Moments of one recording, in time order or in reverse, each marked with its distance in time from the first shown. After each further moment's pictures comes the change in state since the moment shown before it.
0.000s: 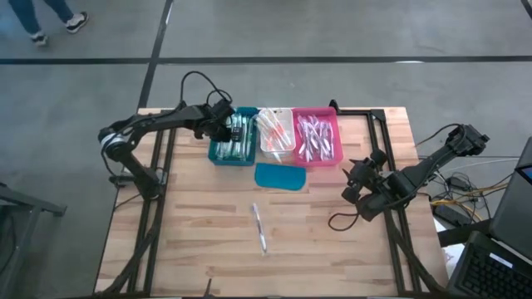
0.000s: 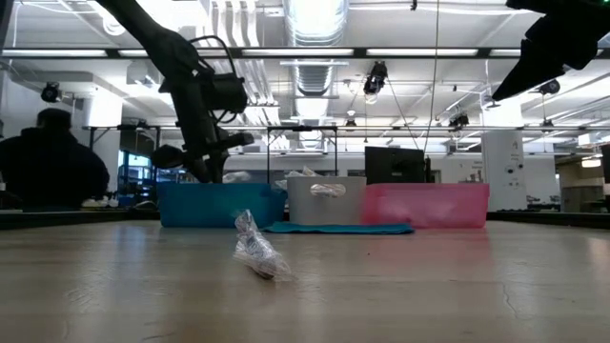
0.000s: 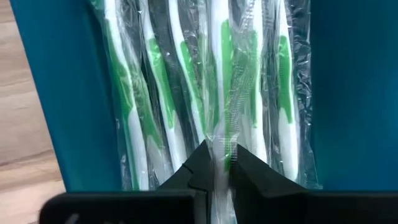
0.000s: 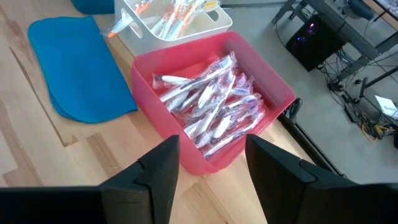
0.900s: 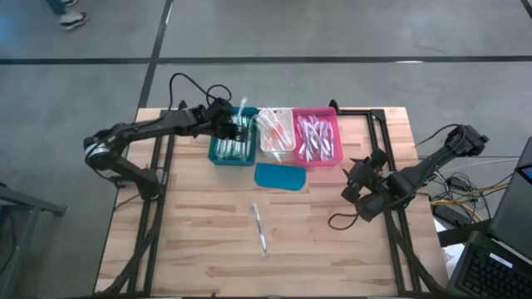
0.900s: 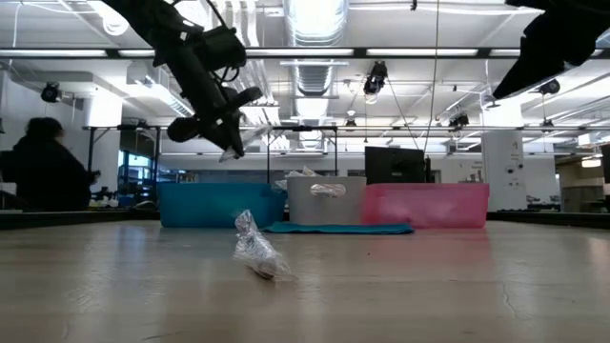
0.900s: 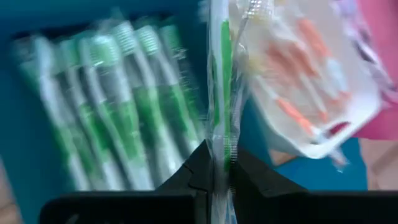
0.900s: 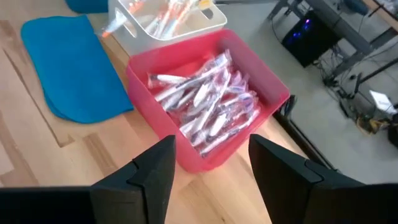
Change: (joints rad) left arm -0.111 -0.166 0.000 0.131 -0.053 0.081; right arm 0.000 0.025 0.035 -0.053 -0.004 0.040
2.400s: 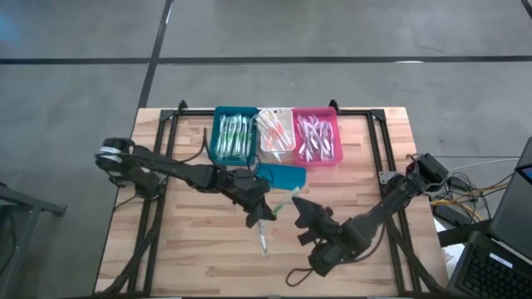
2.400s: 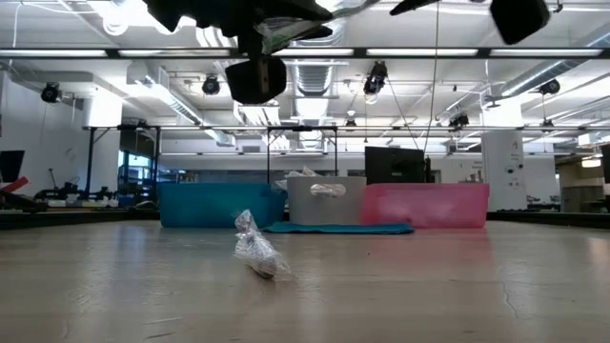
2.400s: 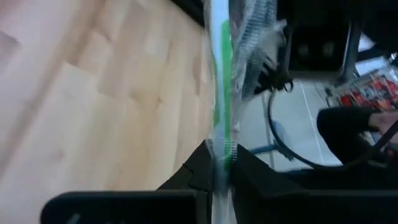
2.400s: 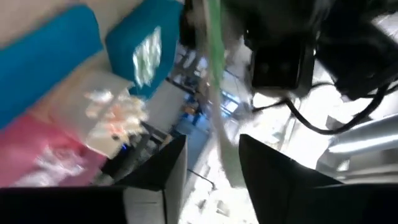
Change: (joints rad) left arm -0.693 0.139 0.000 0.572 0.345 -0.076; right arm 0.100 0.686 0.515 0.525 0.361 -1.916
